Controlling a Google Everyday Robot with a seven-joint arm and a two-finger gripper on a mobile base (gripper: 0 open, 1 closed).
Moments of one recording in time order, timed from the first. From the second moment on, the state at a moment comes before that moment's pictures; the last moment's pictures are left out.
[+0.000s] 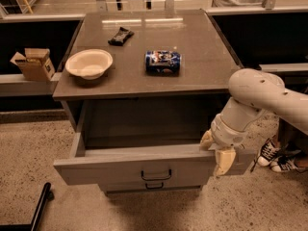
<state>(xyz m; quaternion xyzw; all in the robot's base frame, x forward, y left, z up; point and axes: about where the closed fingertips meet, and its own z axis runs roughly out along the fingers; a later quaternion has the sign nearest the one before) 0.470 -0.182 0.654 -0.78 0.61 0.15 0.07</state>
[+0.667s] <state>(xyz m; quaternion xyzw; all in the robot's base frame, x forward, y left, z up) 0.483 -0.173 0.670 -0.78 0.61 0.12 0.08</state>
